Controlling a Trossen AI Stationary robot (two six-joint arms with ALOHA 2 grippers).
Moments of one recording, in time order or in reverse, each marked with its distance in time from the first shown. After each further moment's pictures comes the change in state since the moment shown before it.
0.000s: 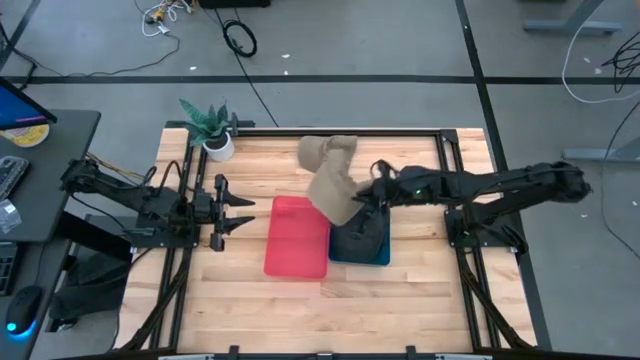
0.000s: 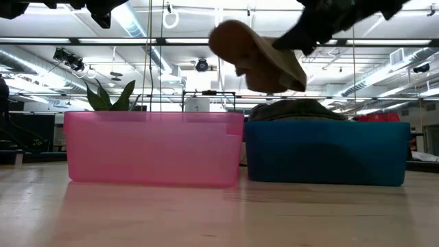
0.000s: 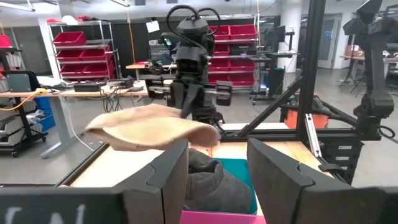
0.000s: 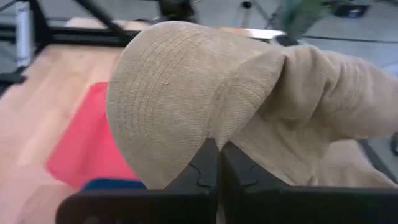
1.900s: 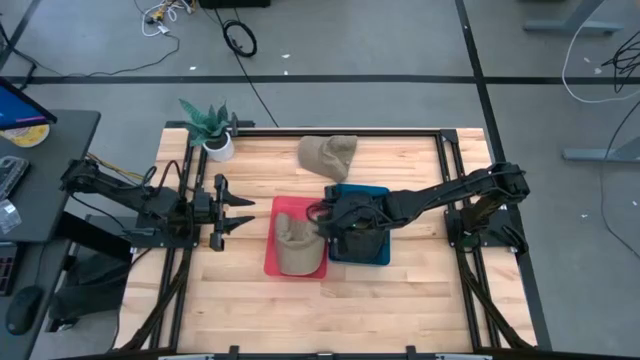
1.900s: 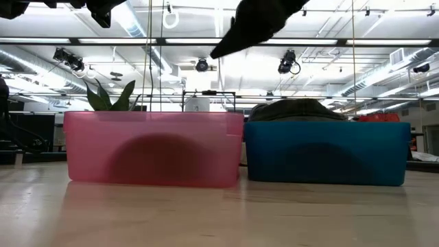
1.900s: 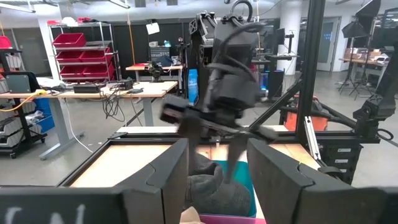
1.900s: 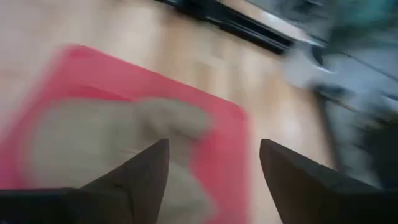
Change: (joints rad) left arm 0.000 0.000 0.000 0.010 0.000 -0.001; right arm 0.167 0.572 0.503 -0.160 0.171 -0.210
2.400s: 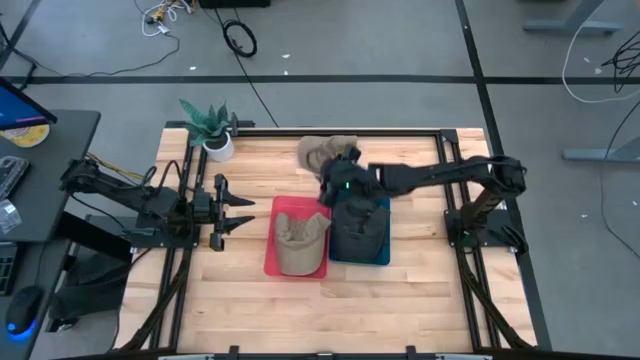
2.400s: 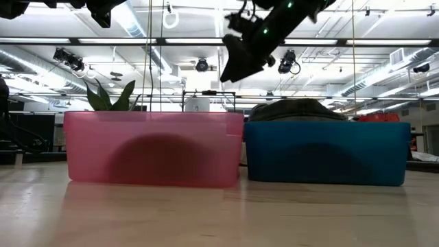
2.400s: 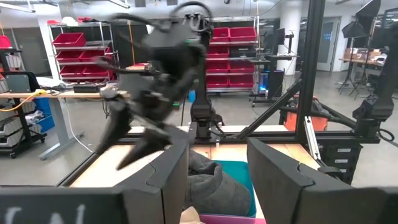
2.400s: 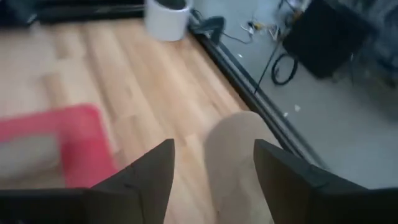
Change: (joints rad) left arm 0.000 0.000 0.000 0.000 0.000 -0.001; right arm -0.223 0.000 0.000 -0.004 0.255 0.302
